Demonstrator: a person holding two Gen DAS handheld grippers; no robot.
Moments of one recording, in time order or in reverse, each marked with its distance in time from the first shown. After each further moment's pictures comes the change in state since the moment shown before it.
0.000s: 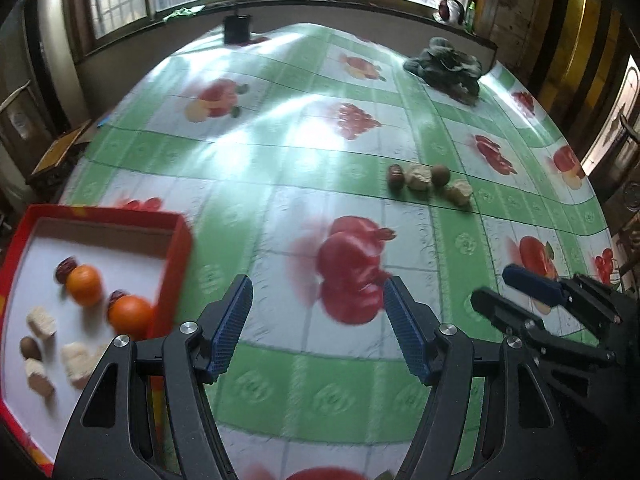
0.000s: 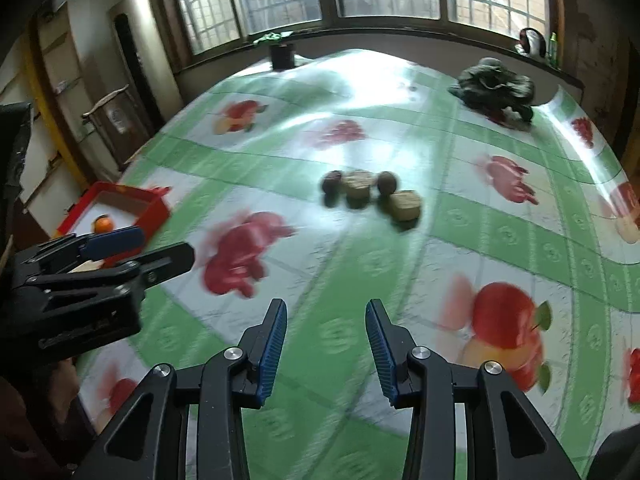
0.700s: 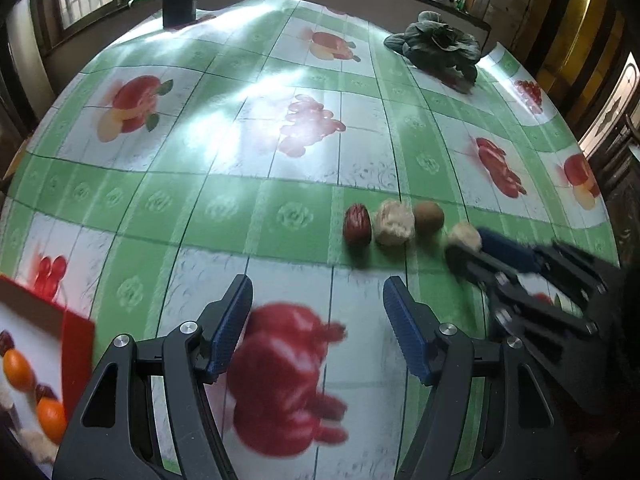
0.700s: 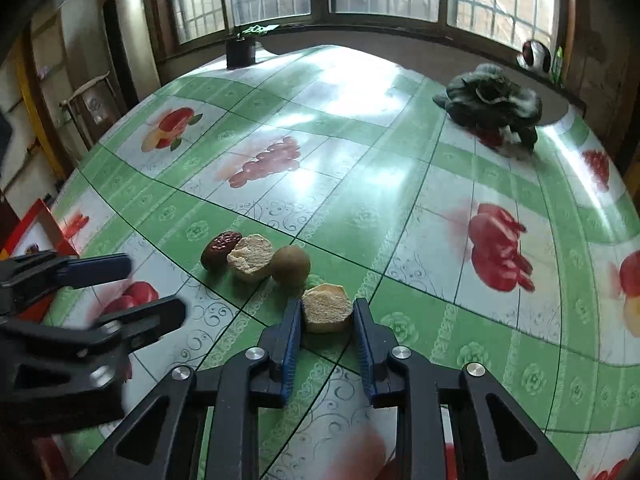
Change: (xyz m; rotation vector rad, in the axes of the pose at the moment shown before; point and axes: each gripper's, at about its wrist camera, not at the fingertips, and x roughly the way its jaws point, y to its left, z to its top) left arm 0.077 -0.033 0.060 0.006 0.091 -0.065; right arm 0.067 -0.063 0.065 -0.045 0.014 -0.055
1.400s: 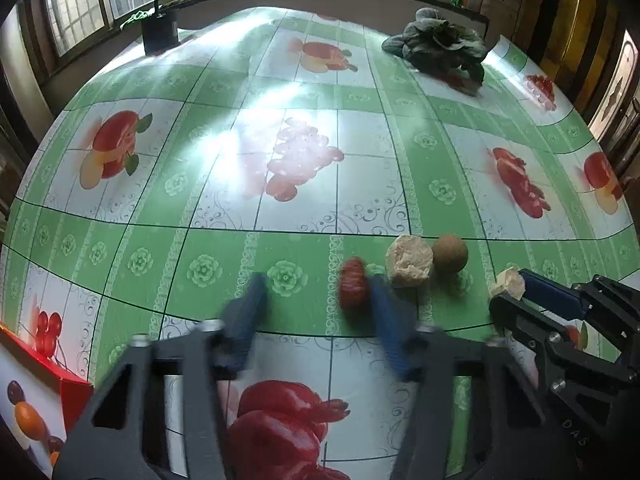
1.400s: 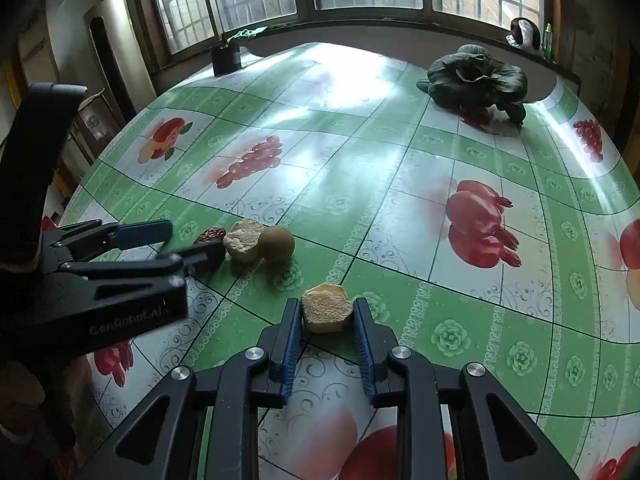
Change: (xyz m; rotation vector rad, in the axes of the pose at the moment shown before) left arm 0.024 -0.014 0.026 0.070 -0.039 0.054; right arm -0.008 -0.021 -0.006 0.053 0.010 0.032
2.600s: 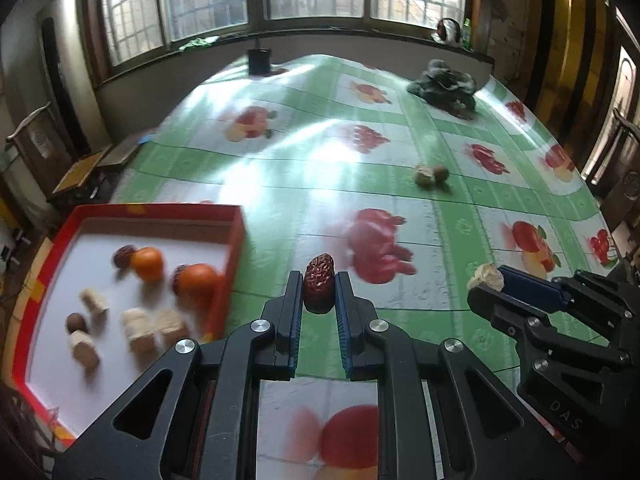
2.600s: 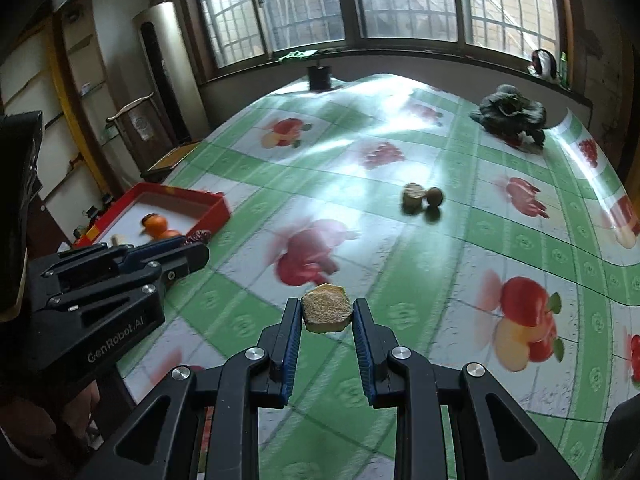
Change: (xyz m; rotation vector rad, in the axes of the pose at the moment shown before) left arm -0.159 0.057 -0.138 -0.061 -0.172 0.099; right arm -0.100 0.138 -0.082 -0.050 -0.098 0.085
